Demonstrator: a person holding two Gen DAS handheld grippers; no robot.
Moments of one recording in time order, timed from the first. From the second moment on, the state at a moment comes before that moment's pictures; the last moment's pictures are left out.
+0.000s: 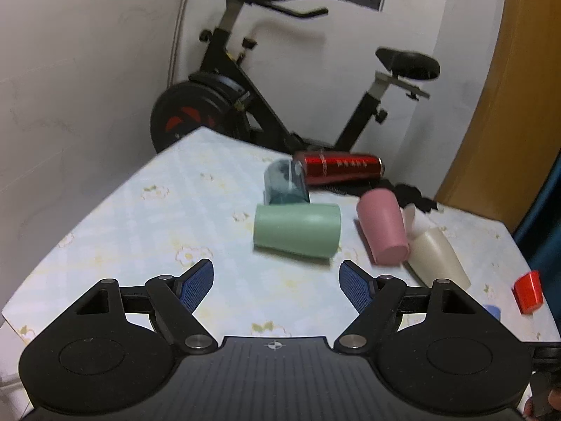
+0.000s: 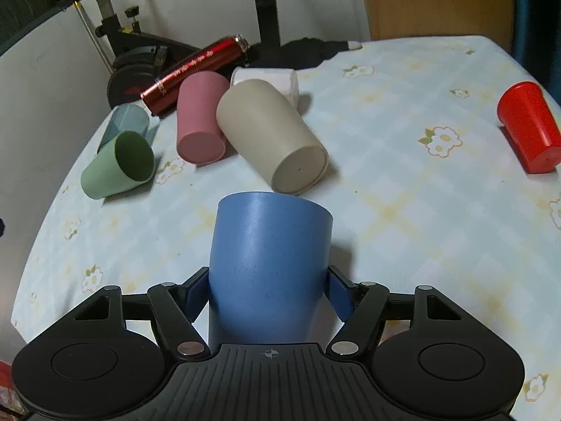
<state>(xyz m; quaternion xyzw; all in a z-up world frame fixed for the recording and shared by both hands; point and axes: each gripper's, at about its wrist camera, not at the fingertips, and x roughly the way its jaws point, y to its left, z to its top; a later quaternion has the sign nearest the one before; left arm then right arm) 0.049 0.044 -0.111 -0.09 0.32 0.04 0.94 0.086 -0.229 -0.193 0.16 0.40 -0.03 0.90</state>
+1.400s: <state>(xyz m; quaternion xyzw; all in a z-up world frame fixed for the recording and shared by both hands) 0.049 0.036 -0.115 -0.08 0.33 0.03 0.94 0.048 -0.260 -0.181 0.01 0.29 -0.15 0.94</state>
